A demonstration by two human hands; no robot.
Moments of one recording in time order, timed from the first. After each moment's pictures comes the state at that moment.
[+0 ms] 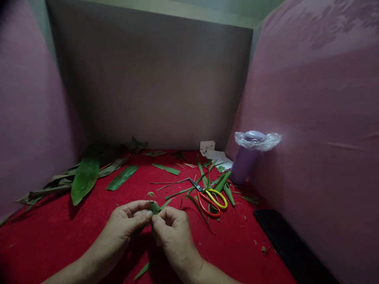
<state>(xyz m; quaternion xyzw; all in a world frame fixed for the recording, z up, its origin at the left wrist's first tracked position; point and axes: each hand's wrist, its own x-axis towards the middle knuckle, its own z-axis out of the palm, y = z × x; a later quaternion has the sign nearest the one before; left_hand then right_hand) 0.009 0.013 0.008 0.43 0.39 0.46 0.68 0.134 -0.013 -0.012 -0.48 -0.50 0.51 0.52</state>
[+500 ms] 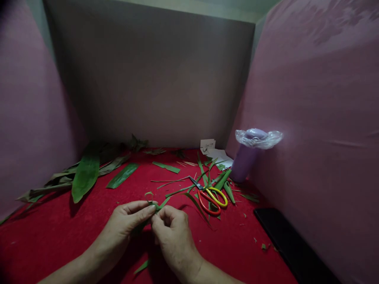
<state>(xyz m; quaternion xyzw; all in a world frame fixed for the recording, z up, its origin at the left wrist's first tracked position) 0.009 0.012 0.004 0.47 0.38 0.44 0.66 0.134 -0.014 -0.018 -0.51 -0.54 0.44 0.50</state>
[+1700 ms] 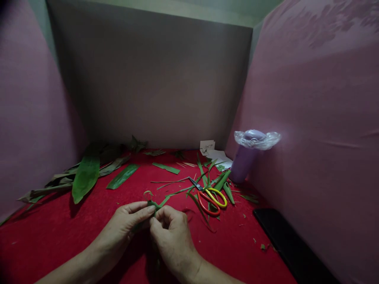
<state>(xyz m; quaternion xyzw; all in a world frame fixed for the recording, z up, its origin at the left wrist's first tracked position) 0.010 0.012 0.007 0.42 0.39 0.42 0.70 0.134 -0.015 -0.017 -0.52 -0.56 0.42 0.49</state>
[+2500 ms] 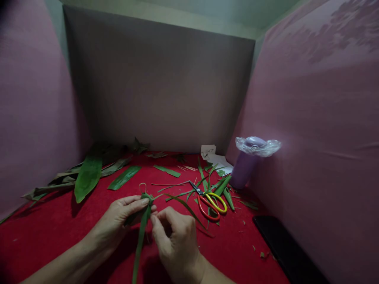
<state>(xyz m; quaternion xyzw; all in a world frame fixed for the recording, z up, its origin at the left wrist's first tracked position) -0.002 0.025 0.014 0.40 0.39 0.46 0.69 0.145 -0.020 -0.011 -0.48 -0.68 0.21 0.51</state>
